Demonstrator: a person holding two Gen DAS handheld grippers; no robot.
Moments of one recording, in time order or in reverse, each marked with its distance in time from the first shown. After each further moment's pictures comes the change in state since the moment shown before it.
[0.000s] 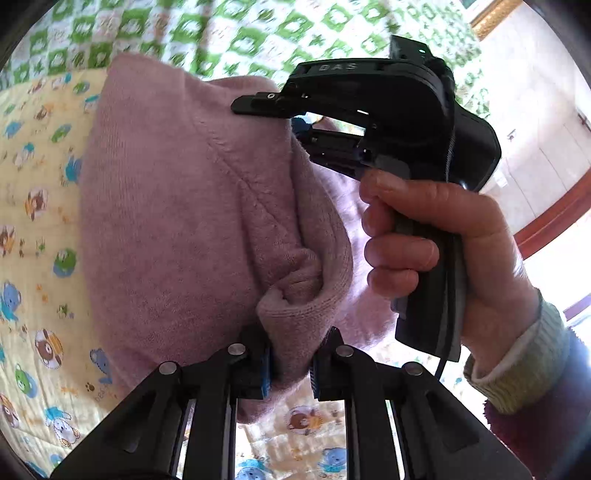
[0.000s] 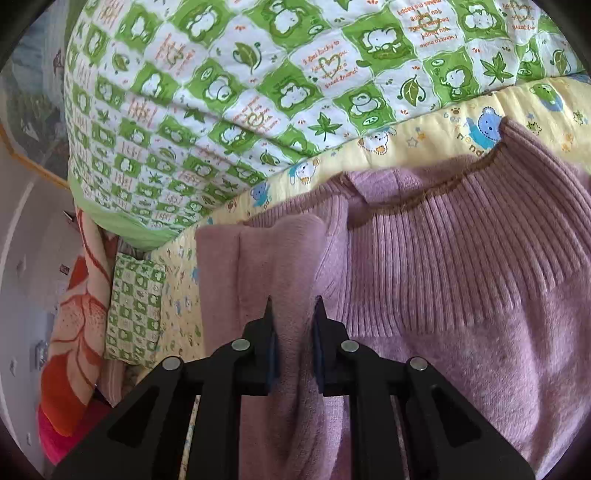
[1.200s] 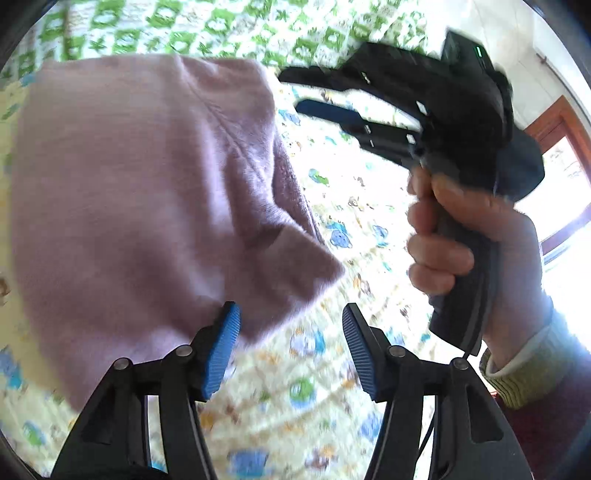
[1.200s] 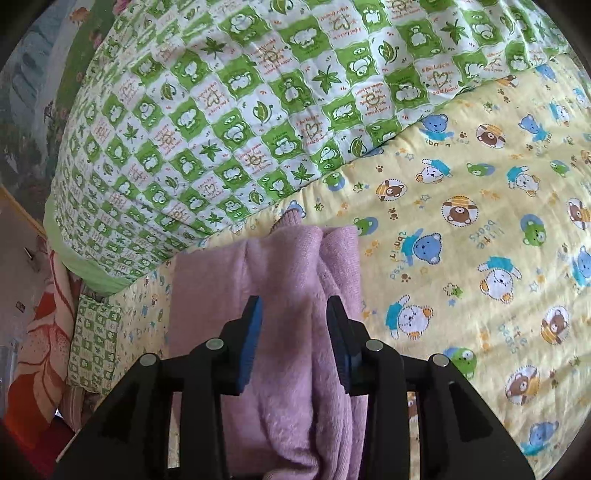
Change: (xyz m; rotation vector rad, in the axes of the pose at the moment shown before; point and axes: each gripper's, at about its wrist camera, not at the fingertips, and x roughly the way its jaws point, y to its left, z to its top) left arm 0.047 -0.089 -0.013 0.169 0.163 -0.135; right arm -0.159 -0.067 -0.044 0.016 -0.268 -0.232
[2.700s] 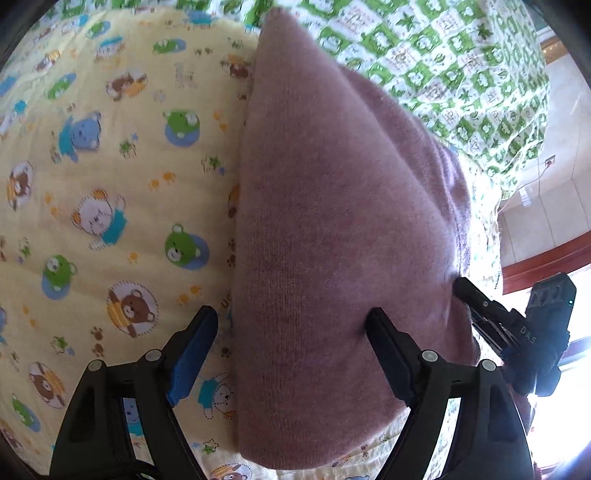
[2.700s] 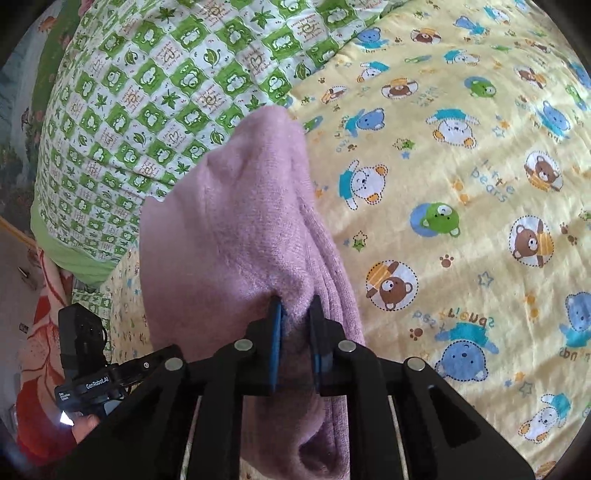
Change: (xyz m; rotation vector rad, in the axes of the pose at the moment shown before) left arm -0.014 0.153 0.029 -0.341 -0.049 0.176; right arm -0.001 -0.030 -0.070 0.117 0.078 -0.048
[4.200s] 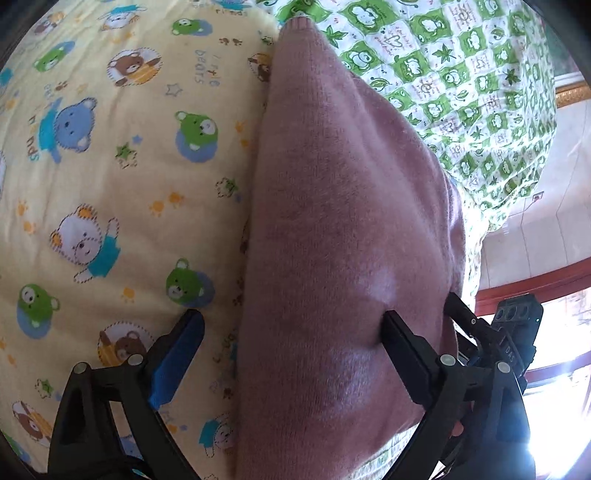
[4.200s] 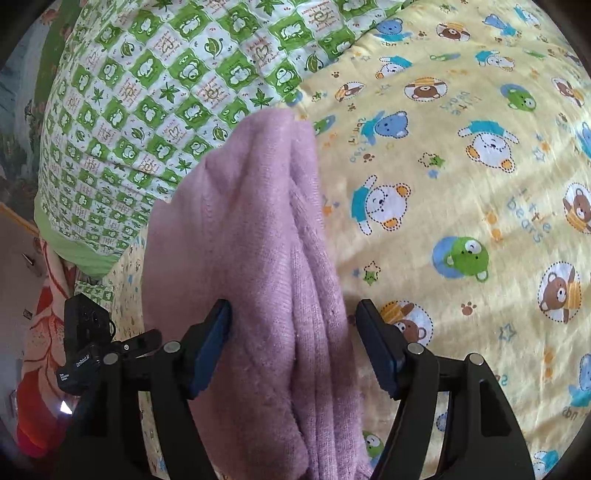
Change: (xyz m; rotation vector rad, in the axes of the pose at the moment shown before) left arm 0.021 0.026 0.025 -0.109 0.014 -0.122; right arm 0.035 -0.006 0.011 -0.016 0.025 0.056
